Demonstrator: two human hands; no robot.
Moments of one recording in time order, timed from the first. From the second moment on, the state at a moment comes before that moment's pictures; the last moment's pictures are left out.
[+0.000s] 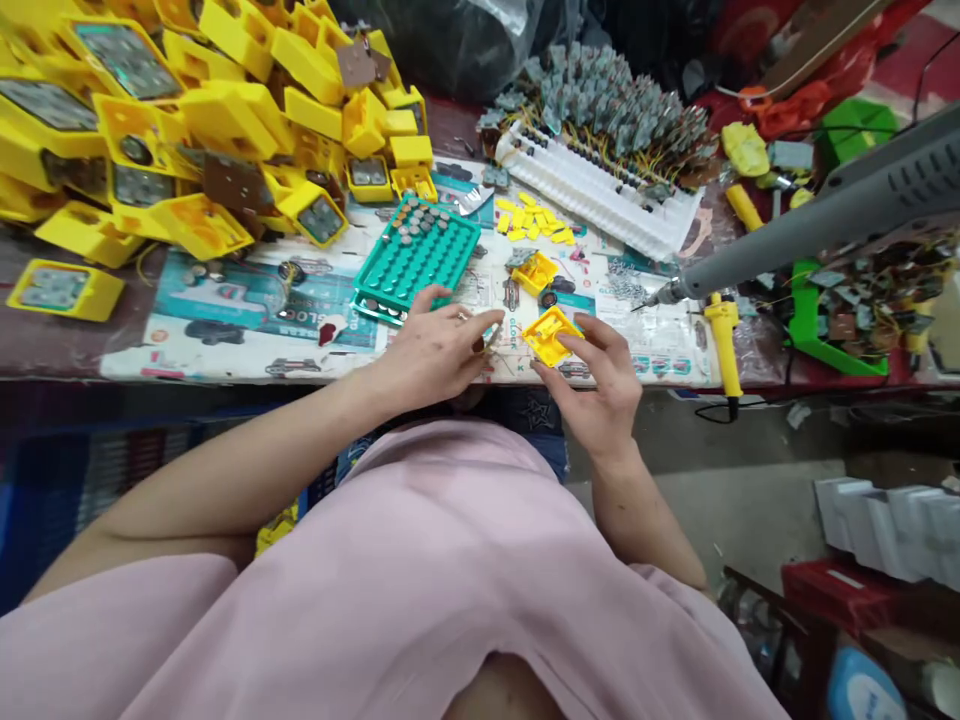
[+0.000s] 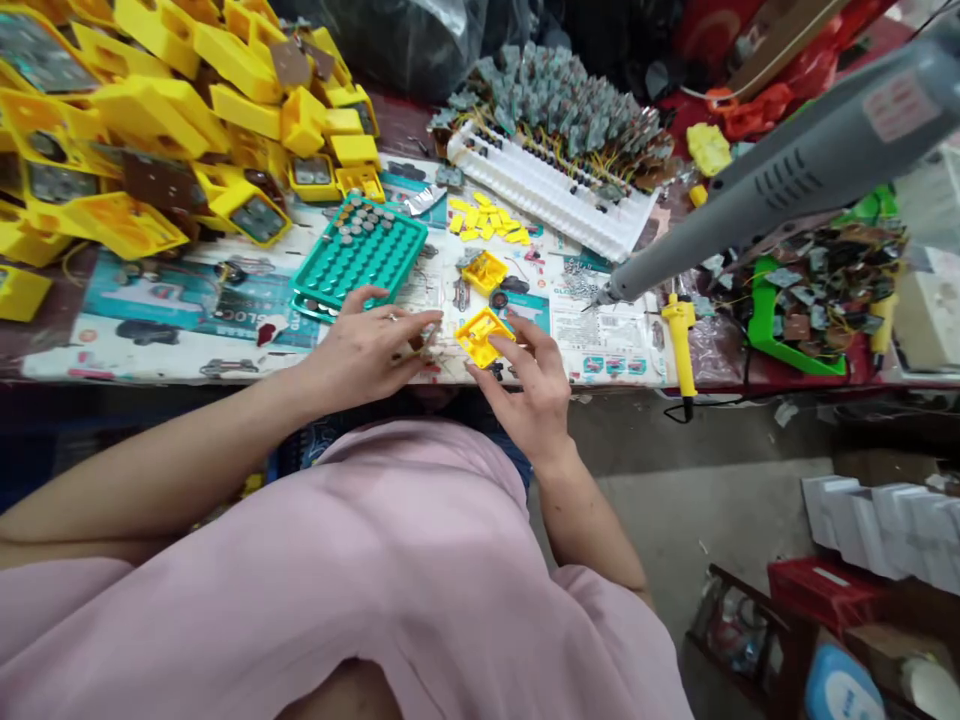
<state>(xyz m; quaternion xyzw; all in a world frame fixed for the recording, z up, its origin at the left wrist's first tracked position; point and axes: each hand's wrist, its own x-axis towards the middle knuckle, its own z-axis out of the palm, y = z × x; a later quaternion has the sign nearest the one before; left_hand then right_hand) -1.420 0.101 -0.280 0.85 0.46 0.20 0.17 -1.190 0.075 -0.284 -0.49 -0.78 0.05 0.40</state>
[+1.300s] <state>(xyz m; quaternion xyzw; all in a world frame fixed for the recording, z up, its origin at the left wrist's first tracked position) -1.420 0.068 -0.275 0.42 0.51 0.40 0.63 -1.210 0.051 -0.300 -0.52 -0.38 0.67 0.36</state>
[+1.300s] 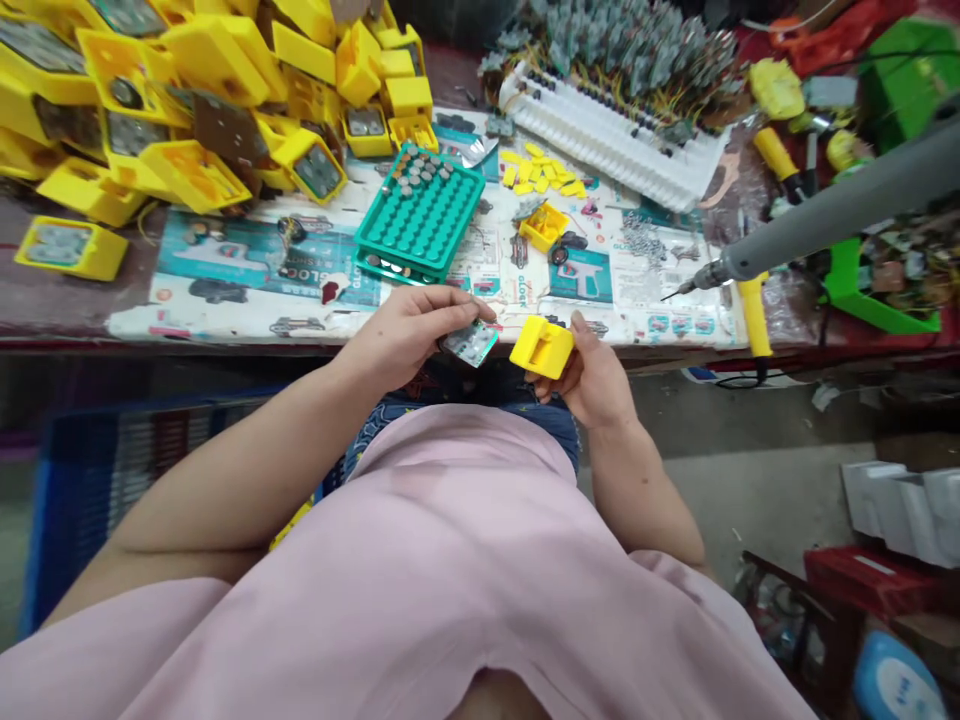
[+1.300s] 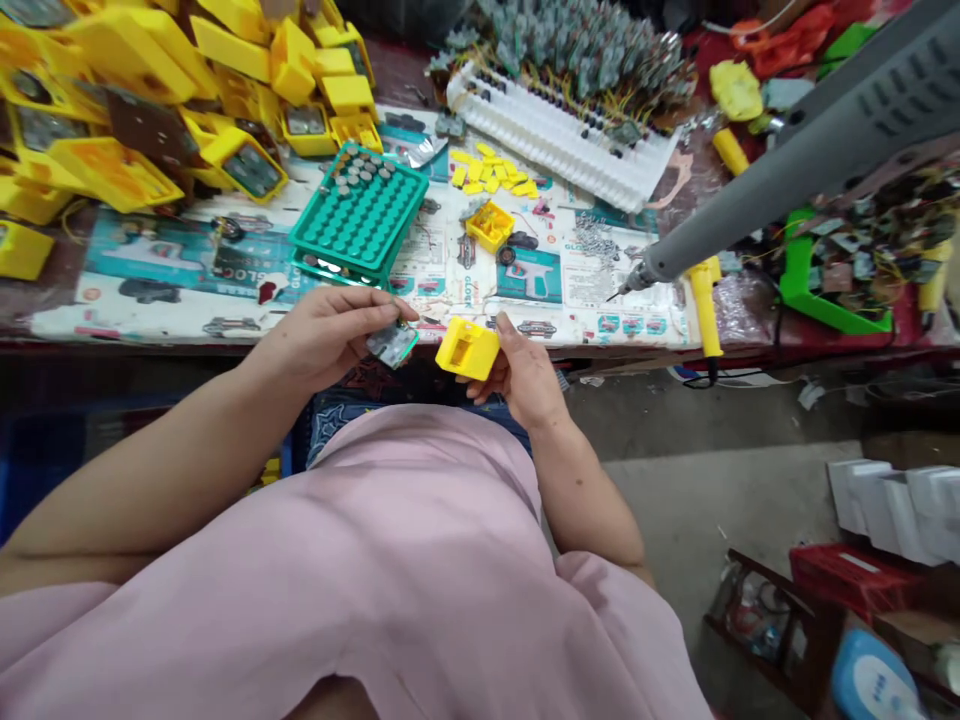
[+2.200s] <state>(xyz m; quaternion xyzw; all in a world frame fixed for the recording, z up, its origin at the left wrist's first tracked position) -1.422 0.063 -0.285 0.37 0.49 0.40 0.68 -1.208 0.056 -0.299 -0.53 -0.42 0.64 0.37</state>
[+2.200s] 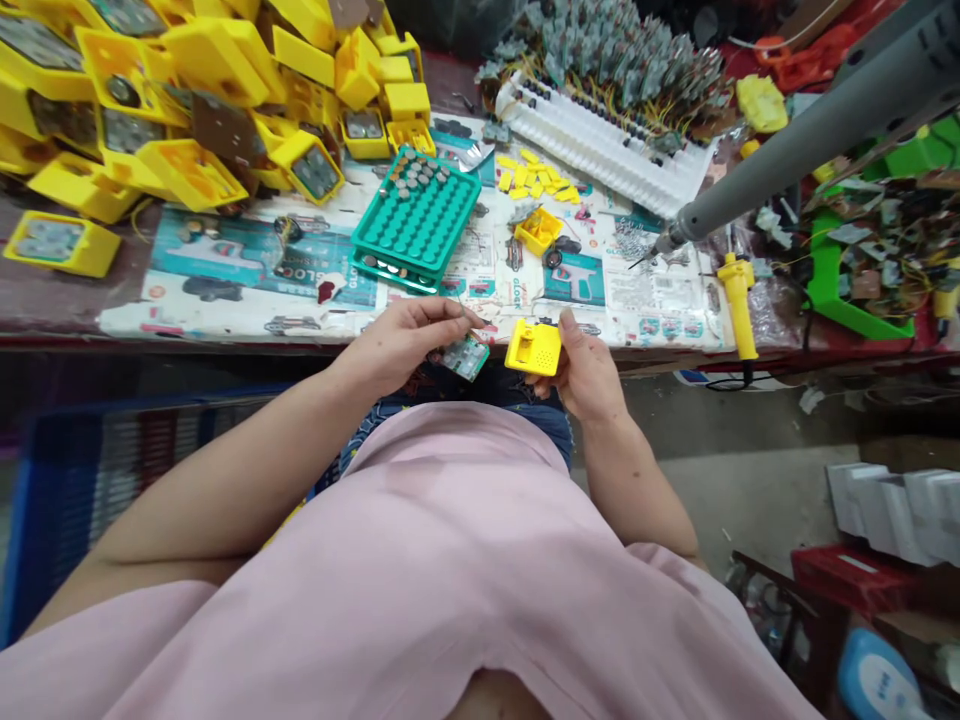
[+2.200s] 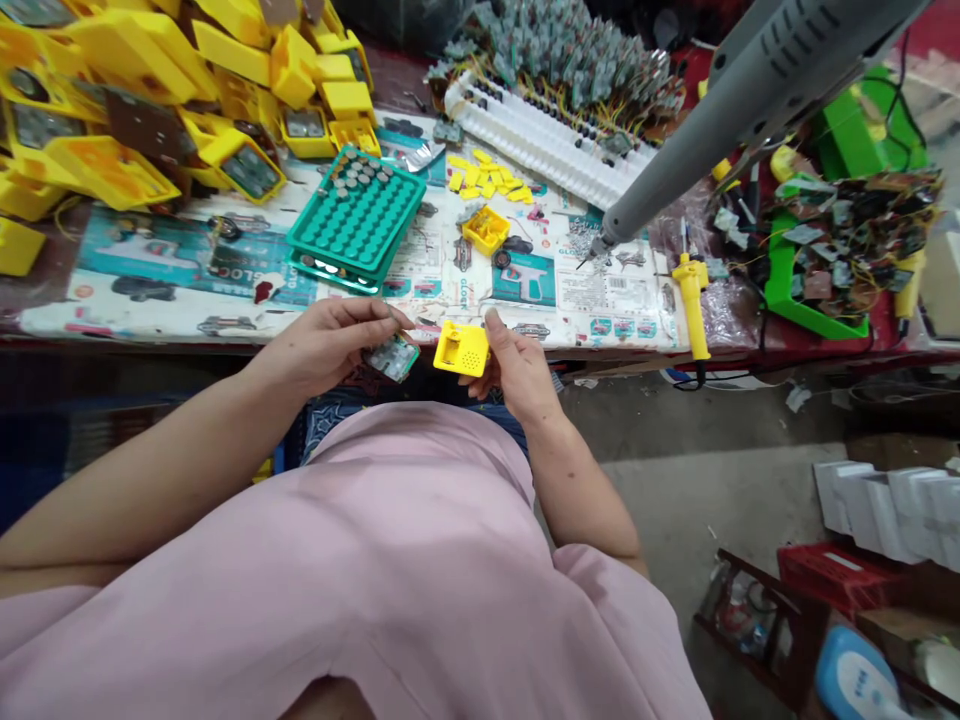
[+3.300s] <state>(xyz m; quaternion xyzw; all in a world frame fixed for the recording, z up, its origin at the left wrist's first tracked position) -1.436 0.071 -0.280 0.34 0.47 0.38 0.72 -1.204 0.076 -0.282 -0.53 -0.57 0.50 0.38</state>
